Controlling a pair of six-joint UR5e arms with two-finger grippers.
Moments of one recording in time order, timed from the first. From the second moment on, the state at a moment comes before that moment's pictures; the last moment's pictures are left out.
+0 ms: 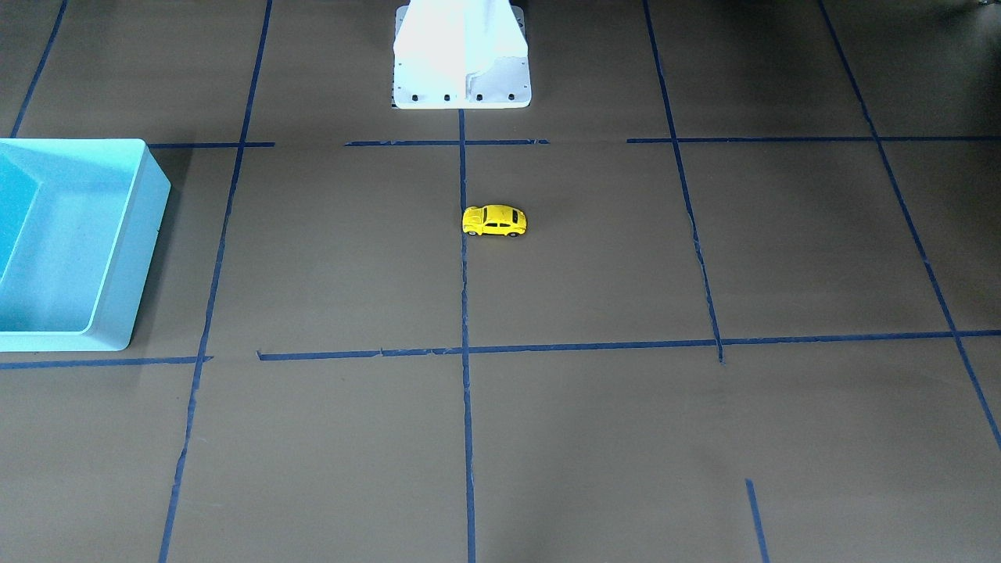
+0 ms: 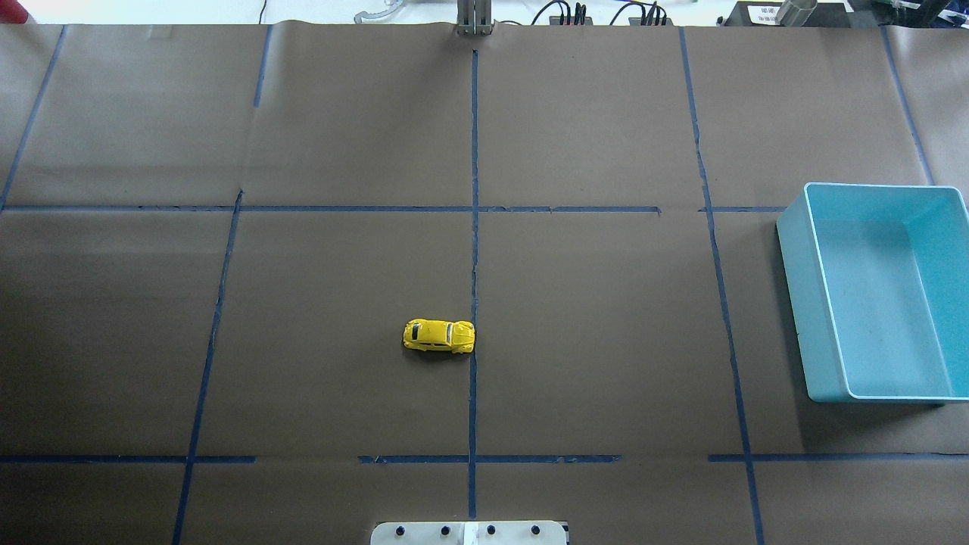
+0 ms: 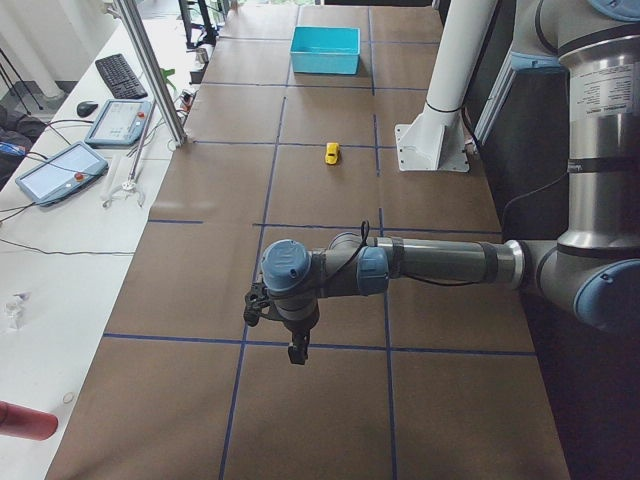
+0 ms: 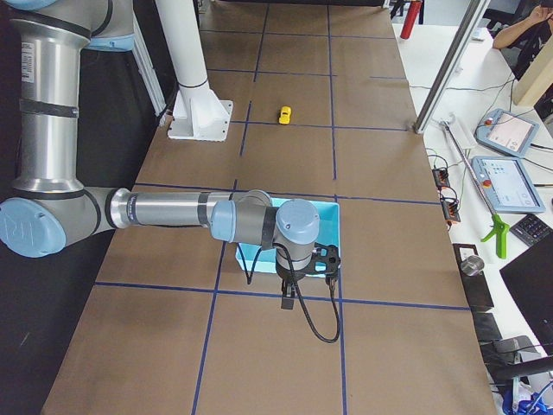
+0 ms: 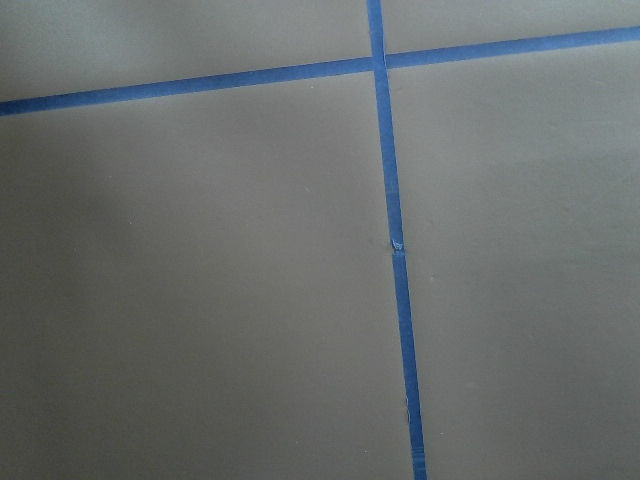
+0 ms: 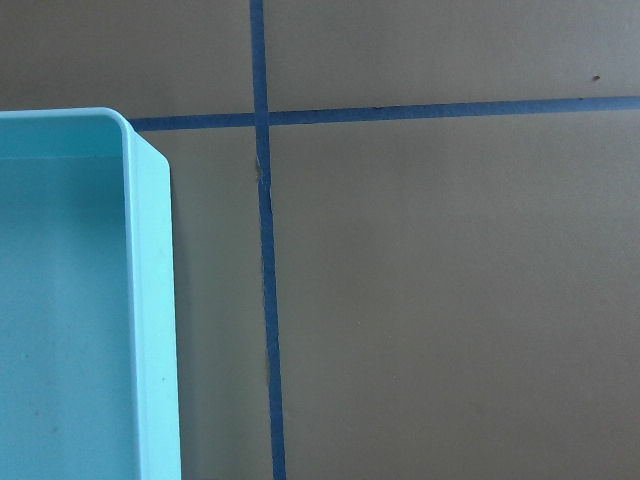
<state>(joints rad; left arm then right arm) -1.59 -1.45 -1.72 -1.45 -2.34 0.19 1.64 -1.69 1.75 -1.71 2.31 -0.04</state>
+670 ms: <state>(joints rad) -1.58 -1.49 -1.75 -1.43 -2.33 0.19 1.64 -1.69 1.75 -1.71 2.31 -0.04</state>
